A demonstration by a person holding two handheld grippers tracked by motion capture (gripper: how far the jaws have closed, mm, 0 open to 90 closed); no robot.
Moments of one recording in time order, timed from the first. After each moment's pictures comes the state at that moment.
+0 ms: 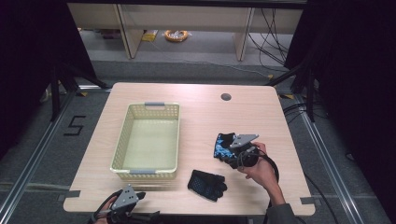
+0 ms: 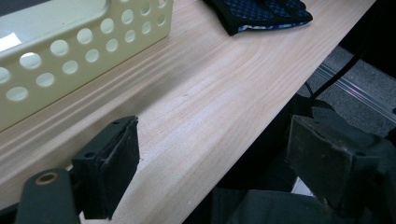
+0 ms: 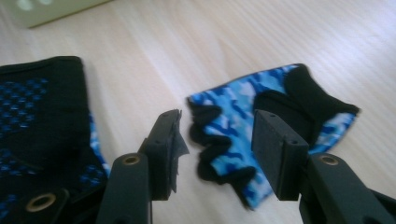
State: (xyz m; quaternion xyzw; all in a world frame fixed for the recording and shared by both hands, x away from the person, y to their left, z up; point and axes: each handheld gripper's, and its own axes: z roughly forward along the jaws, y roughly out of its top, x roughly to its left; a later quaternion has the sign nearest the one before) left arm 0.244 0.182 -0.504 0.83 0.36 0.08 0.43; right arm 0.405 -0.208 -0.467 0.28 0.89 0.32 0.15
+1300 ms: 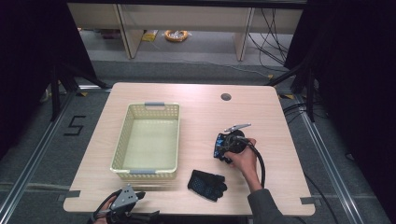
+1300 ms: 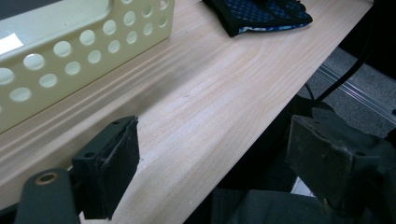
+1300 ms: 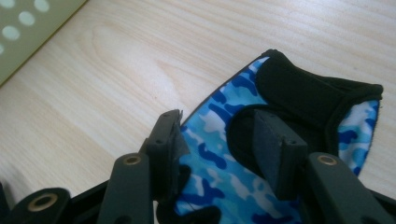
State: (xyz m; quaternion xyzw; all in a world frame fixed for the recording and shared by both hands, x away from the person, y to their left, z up) left arm 0.244 0.183 -0.505 0.83 0.36 0.09 0.42; right arm 0.451 -0.182 -0.491 0.47 0.82 0.31 0.10
